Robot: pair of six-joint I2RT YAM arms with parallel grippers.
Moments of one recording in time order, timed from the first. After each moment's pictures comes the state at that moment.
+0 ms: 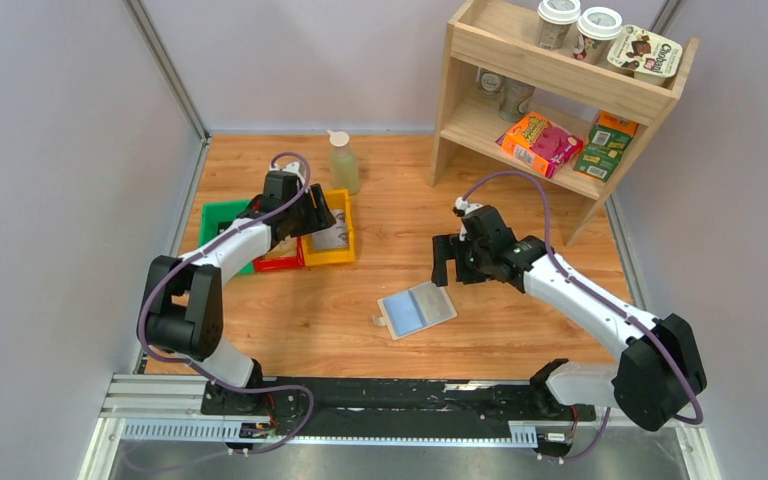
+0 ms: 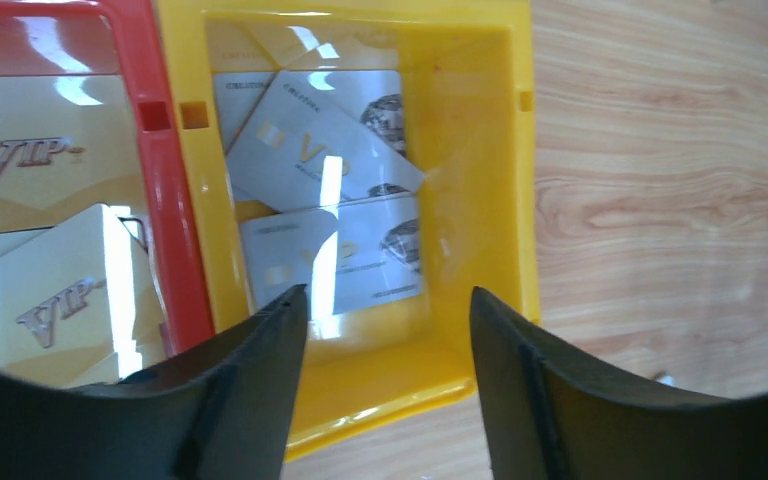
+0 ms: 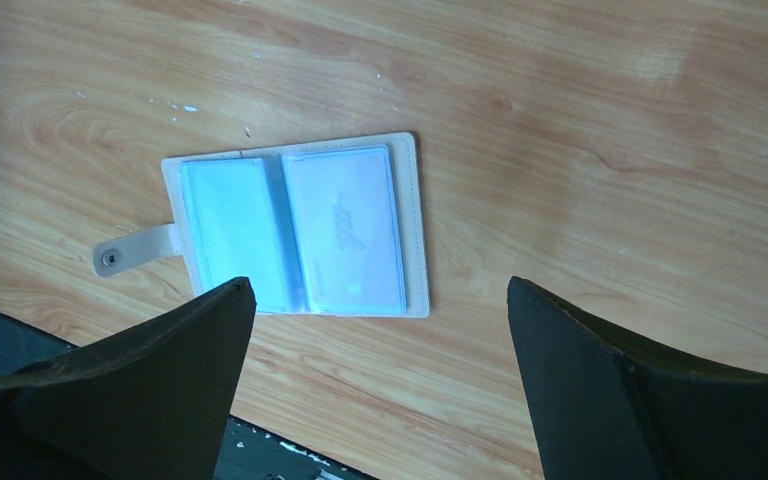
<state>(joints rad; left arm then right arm) -0.23 1.57 0.96 -0.13 0.12 -0.48 0.59 1.26 0.90 -0.57 -0.03 0.40</state>
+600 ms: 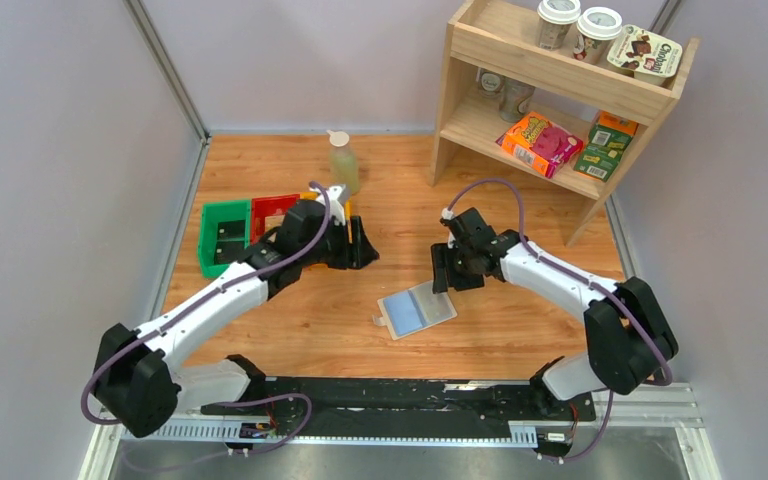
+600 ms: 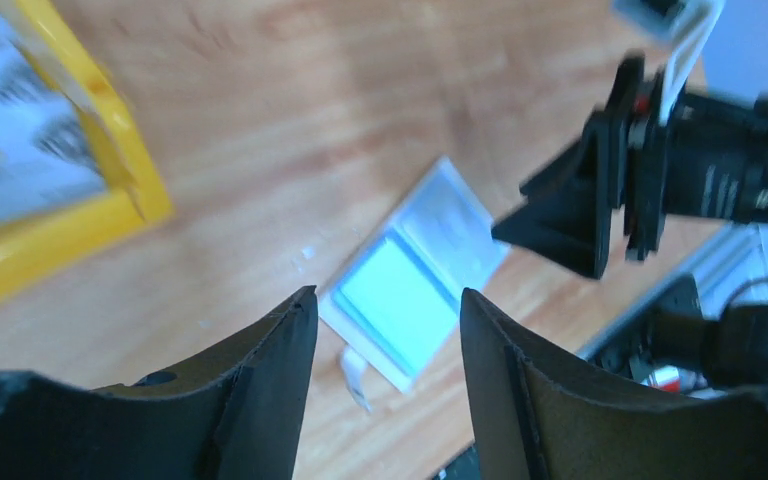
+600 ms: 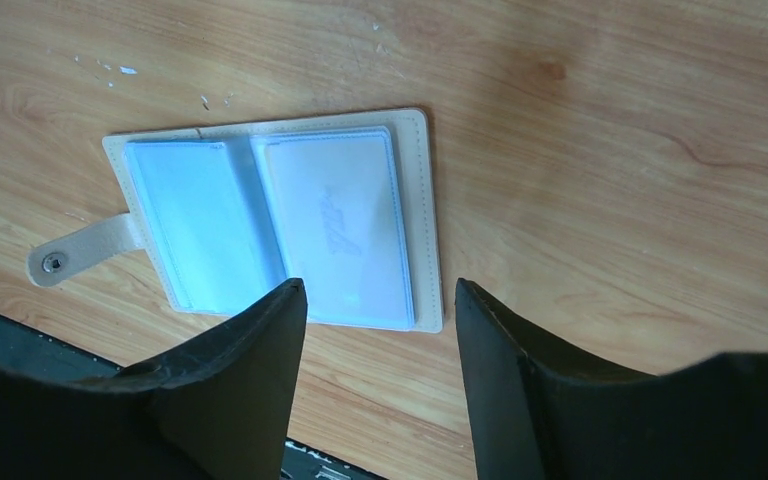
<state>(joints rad) -0.56 1.18 0.88 -0.26 0.16 -0.52 0.59 1.45 0.91 -0.56 -0.10 0.41</state>
